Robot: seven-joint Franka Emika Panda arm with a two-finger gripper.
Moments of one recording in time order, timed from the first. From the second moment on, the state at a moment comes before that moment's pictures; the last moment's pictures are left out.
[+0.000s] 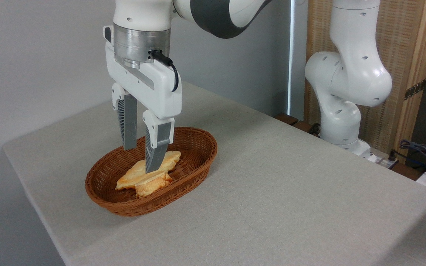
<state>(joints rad) -0.12 -0.04 0.10 -1.80 -0.12 2.00 0.82</state>
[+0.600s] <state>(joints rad) -0.16 -0.03 0.09 -1.82 -0.12 1.94 0.82</state>
